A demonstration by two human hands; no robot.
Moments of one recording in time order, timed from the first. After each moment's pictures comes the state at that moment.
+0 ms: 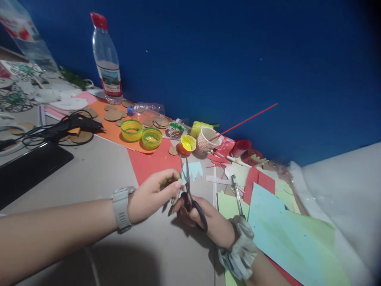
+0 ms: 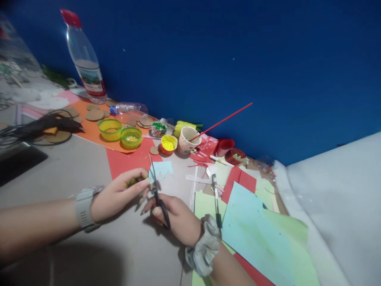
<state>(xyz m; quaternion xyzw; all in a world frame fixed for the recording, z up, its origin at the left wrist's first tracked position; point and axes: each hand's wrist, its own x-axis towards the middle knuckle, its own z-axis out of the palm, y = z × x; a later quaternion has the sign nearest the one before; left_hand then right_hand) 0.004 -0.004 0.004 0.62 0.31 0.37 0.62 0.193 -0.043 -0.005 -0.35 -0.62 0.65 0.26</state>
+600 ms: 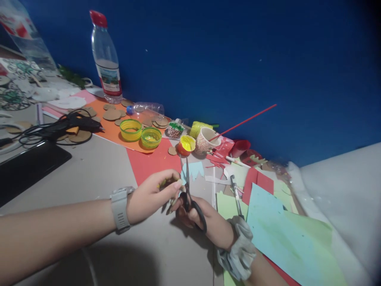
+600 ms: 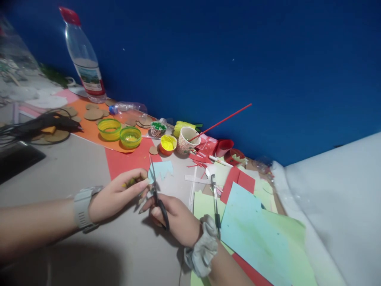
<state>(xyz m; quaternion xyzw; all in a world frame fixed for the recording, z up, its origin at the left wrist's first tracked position) 0.006 -0.005 0.006 0.60 0.29 0.36 0.65 0.193 -0.043 -0.004 -0.36 -0.62 0.65 0.26</state>
